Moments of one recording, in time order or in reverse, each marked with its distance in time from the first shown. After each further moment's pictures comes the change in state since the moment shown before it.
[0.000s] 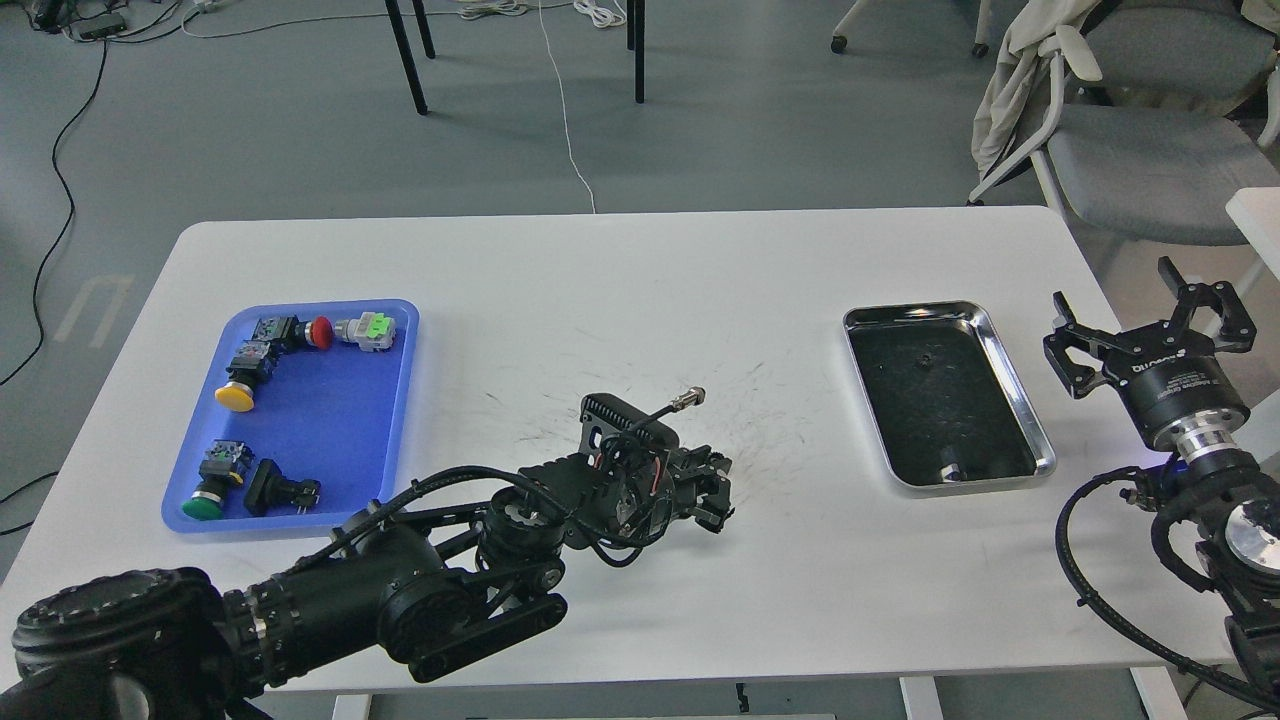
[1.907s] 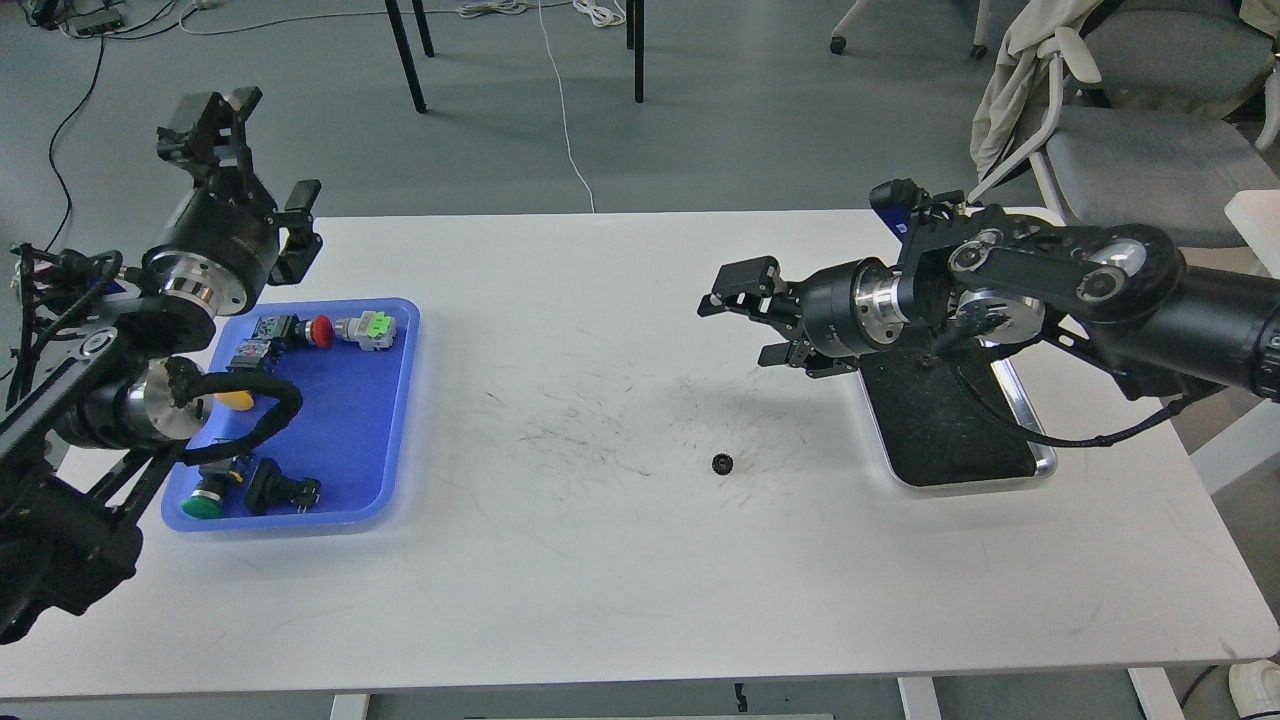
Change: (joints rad) left arm 0.236 0.511 -0.835 -0.288 -1.574 0.293 -0.283; right arm 1.166 0.165 -1.701 0.028 -0.538 -0.047 -0.048
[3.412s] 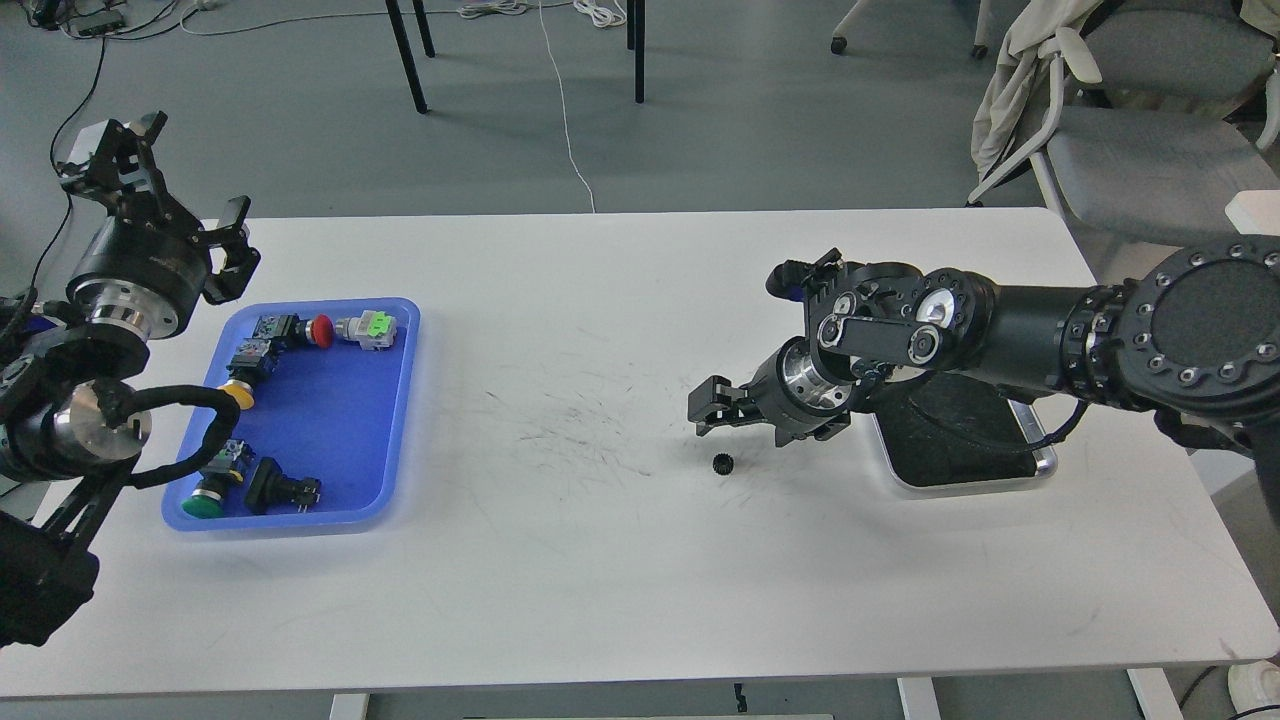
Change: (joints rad) left arm 0.101 0.023 -0.122 0.010 -0.045 -0.027 -0.050; right arm 0.013 0.279 -0.291 -0.136 0.111 0.043 -0.134
